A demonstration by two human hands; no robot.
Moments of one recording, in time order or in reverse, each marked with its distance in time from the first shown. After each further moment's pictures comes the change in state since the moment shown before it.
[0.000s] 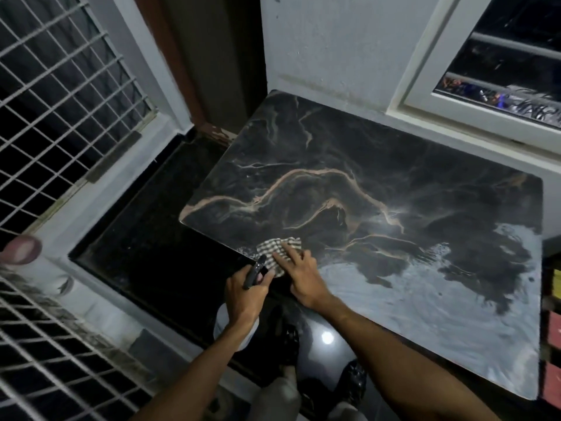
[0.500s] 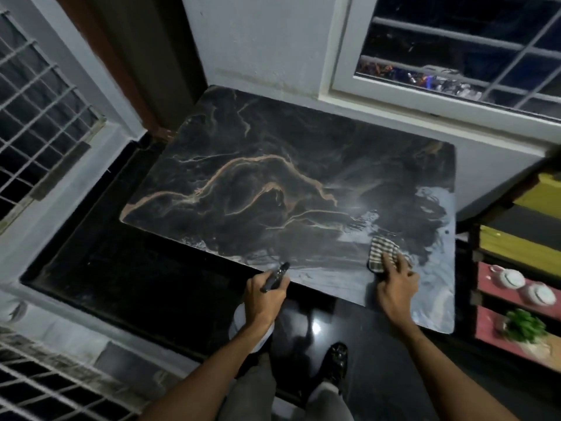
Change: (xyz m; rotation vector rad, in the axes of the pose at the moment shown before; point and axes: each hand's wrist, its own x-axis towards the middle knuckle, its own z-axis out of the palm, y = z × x) left_hand -0.115 0.062 0.107 -0.026 -0.230 0.124; right_hand -0.251 0.173 -0.065 0.005 0.385 0.912
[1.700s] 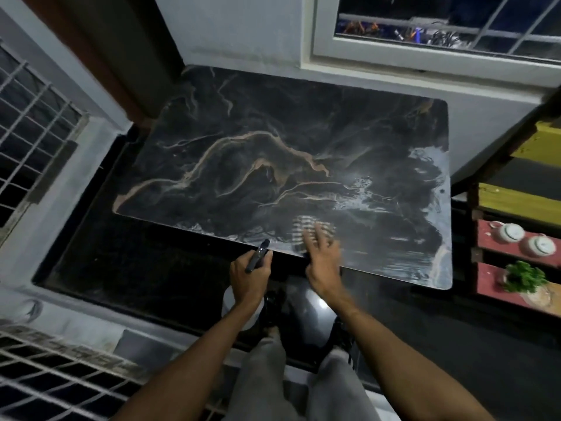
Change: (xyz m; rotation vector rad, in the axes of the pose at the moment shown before) left_hand 0.000 -0.027 -0.012 0.034 0.092 0.070; right_hand -0.065 -0.119 0.049 0.080 -0.140 -0.292
